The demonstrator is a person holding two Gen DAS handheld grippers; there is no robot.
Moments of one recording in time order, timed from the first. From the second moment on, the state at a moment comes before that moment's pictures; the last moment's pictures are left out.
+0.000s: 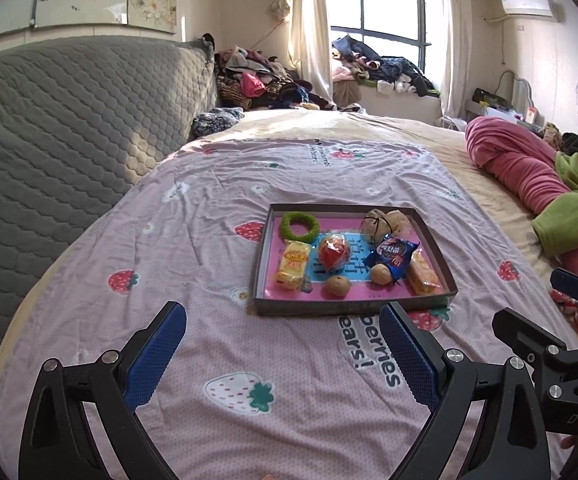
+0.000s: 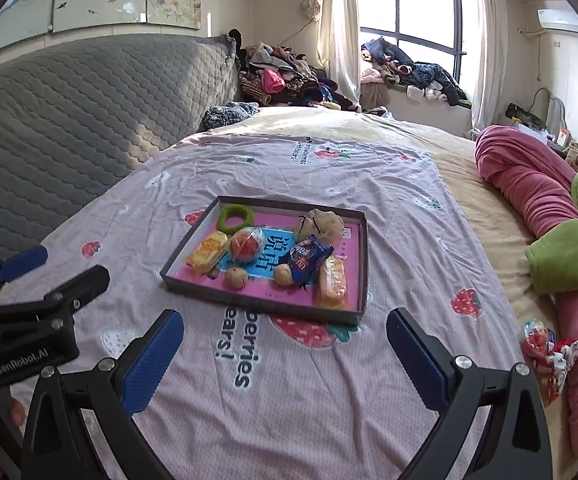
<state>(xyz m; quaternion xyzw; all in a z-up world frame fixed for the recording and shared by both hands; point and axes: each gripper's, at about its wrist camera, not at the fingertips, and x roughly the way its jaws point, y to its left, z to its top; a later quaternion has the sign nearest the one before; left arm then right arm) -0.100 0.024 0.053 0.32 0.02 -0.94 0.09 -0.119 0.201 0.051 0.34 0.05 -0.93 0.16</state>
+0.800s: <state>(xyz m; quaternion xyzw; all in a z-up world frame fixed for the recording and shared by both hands) -0.043 0.029 0.023 0.34 0.02 -0.94 0.10 -0.071 0.218 0.026 0.36 0.04 -0.92 0.13</state>
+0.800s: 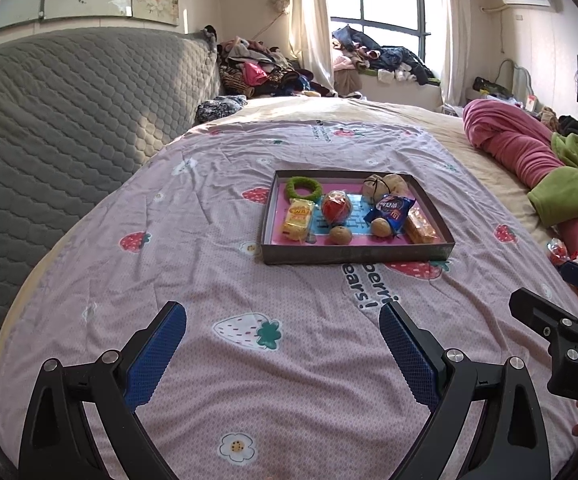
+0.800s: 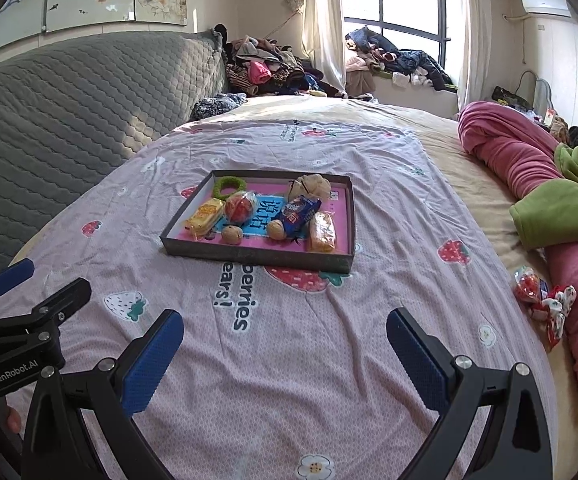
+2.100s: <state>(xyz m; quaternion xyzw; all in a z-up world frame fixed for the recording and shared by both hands) -0.052 0.031 -0.050 0.37 0.01 -0.92 0.10 -0.069 0.235 -0.043 0.40 0.02 -0.91 0.12</state>
